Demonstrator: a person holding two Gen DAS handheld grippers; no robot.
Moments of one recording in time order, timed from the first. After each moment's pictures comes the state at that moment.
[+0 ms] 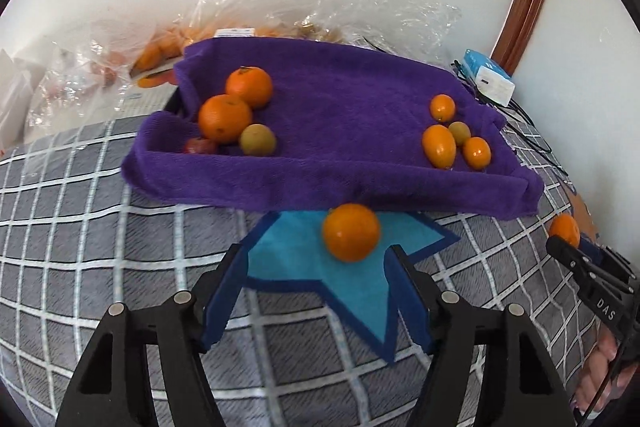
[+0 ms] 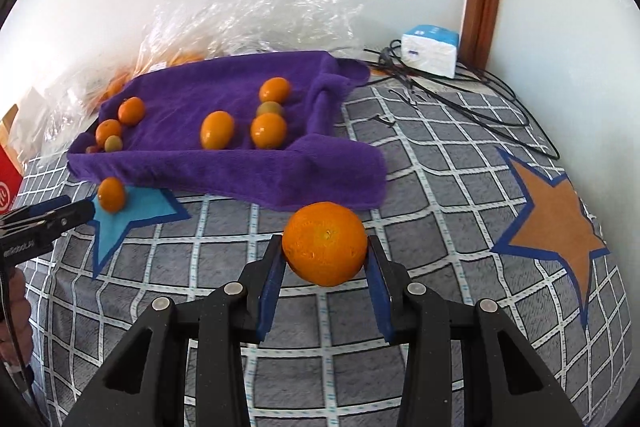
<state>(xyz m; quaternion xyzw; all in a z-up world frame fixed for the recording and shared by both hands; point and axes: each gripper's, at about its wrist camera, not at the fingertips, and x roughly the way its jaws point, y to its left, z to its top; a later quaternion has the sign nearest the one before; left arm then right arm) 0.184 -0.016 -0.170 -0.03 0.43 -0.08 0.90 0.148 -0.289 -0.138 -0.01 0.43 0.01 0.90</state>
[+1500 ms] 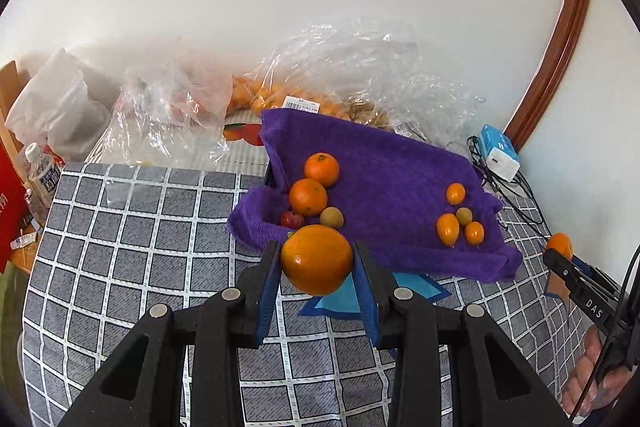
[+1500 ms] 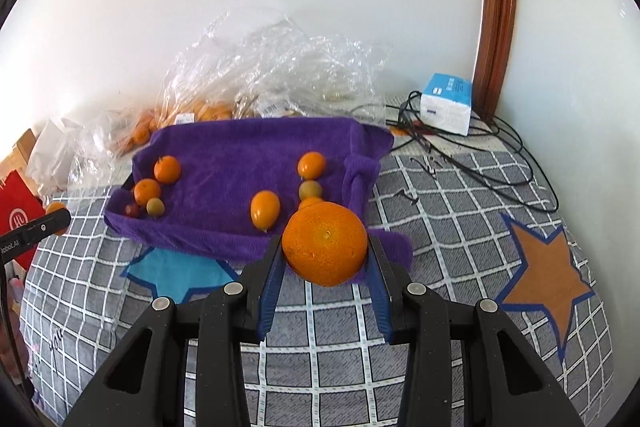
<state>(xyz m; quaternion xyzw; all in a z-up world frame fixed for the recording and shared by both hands) 0.162 0.054 -0.087 -0.09 0.37 -0.04 0.92 0.165 -0.256 -0.063 0.00 0.39 0.02 0.92</state>
